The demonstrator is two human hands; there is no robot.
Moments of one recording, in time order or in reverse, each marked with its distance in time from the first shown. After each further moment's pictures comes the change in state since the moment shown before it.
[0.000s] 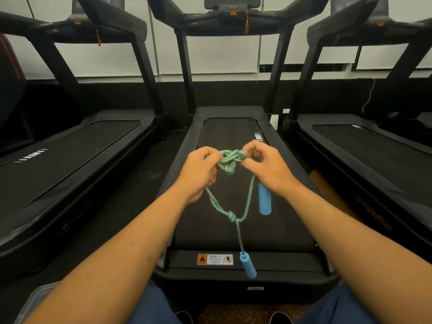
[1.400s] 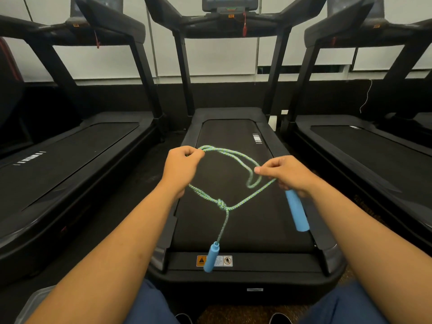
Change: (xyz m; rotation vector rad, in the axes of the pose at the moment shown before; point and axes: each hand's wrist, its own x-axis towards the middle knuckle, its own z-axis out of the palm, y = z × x) left_hand 0.009 0.007 -0.029 0.328 0.256 0.065; right_hand -0.005 0.030 -0.049 -0.038 -0.053 0.465
